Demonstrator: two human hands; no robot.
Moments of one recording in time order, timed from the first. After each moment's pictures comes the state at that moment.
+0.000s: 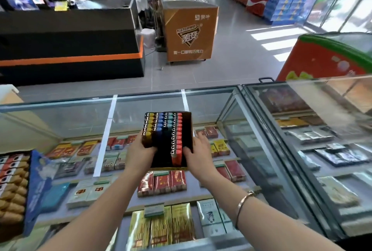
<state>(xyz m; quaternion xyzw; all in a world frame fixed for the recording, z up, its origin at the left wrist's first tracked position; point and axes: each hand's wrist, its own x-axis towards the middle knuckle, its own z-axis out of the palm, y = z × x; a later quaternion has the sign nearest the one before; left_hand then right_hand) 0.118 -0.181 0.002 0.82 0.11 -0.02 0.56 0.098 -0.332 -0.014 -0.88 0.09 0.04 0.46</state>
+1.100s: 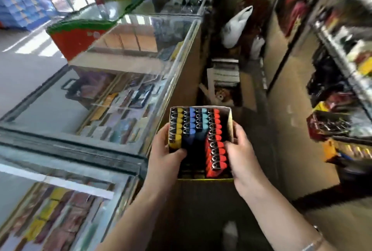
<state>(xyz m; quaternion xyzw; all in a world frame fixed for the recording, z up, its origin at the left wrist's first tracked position) -0.112 -0.486 0.030 0.63 -0.36 -0.44 0.54 -0.256 -0.531 0.021 -0.41 0.49 -0.45 0.62</state>
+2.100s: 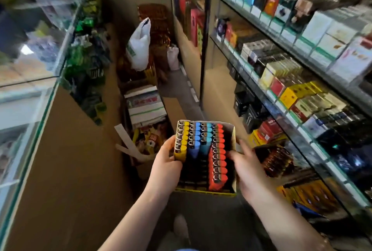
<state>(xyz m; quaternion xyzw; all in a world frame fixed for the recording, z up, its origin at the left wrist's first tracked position) -0.350 -0.955 0.013 0.53 -0.50 -0.62 0.29 -0.518 -0.917 -0.012 -0.19 0.63 -0.52 0.54</state>
